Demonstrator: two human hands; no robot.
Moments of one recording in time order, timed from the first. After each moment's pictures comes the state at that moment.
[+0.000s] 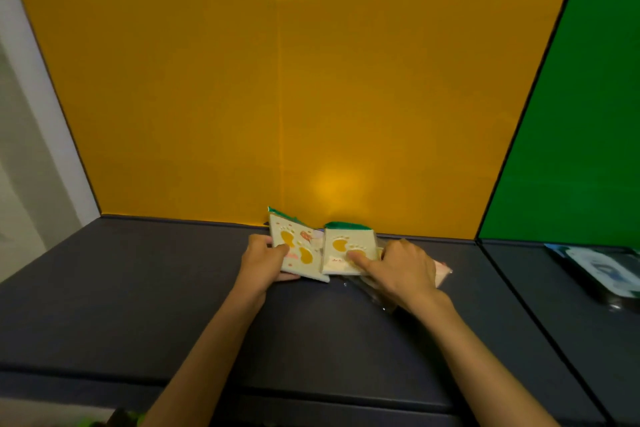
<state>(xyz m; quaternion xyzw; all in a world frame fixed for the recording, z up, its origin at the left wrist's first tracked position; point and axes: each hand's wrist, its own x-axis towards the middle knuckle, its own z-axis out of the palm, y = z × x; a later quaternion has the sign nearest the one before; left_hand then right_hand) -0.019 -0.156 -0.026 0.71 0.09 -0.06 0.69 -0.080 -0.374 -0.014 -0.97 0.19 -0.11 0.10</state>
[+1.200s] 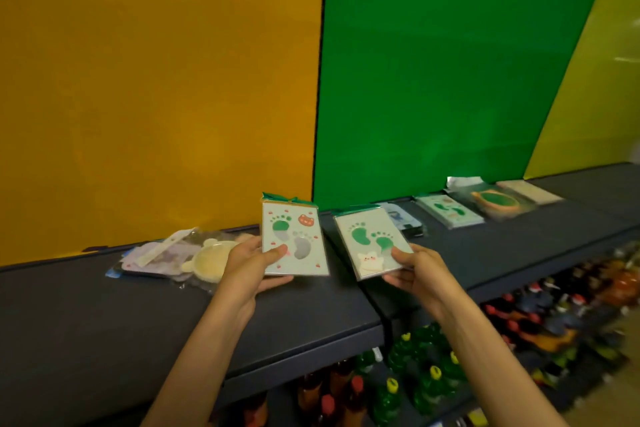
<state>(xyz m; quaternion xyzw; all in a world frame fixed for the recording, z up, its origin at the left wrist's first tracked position) -0.157 -0.350 0.005 0.60 -0.11 -0.22 0.76 -0.306 -0.581 -0.004 -0.56 0.32 -0.21 0.73</state>
